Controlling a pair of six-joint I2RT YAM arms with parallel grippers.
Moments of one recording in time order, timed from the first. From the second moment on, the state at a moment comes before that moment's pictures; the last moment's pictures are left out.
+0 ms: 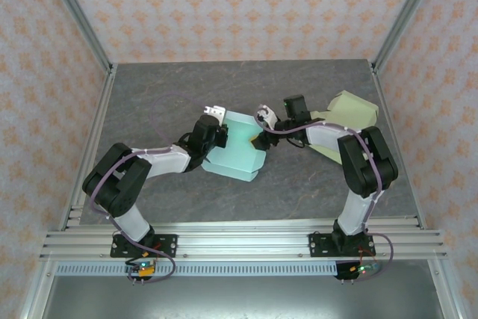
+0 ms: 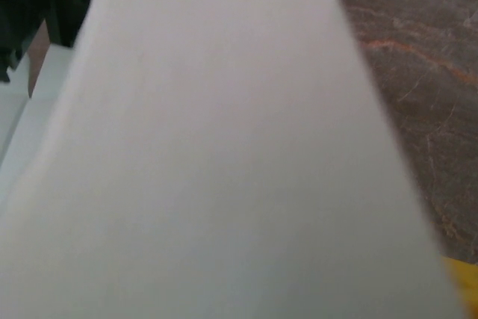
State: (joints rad) left arm -0.54 1.67 0.78 0.34 -0.25 -0.18; right arm 0.36 1.80 1.01 -0.06 -0.80 -0.49
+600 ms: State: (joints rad) left arm -0.51 1.66 0.78 0.35 -0.23 -0.20; right arm 0.35 1.79 1.00 -0.09 -0.80 -0.56
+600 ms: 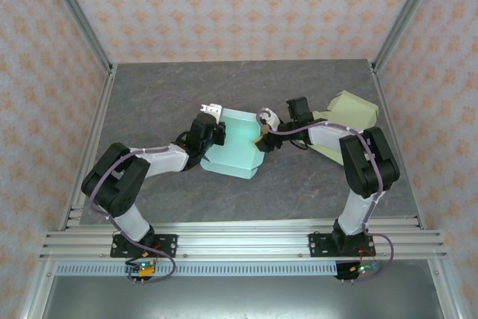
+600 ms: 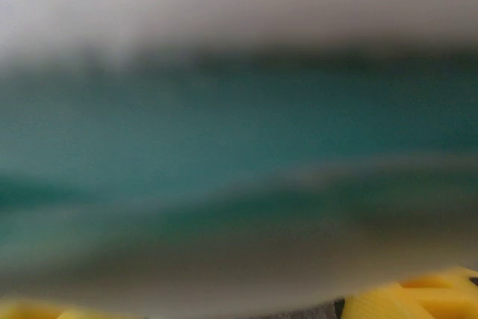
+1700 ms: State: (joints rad) left arm -0.47 1.67 0.91 -0.03 -0.41 -0.95; right arm 0.48 1.40 0.52 0.63 -0.17 0.58
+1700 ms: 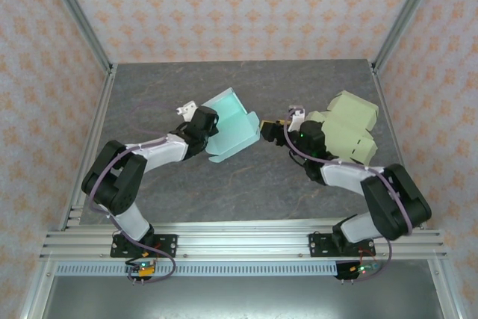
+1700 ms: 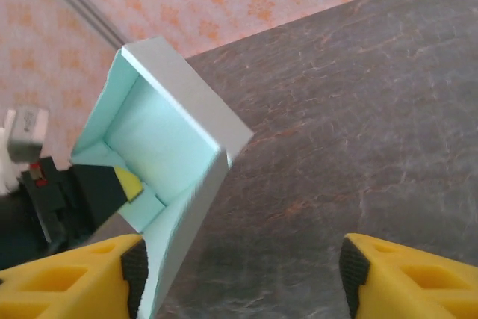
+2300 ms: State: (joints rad) left arm -0.47 1.68 1.00 -0.11 -0.37 -1.31; right arm 0.66 1.51 0.81 0.45 -0.10 1.00
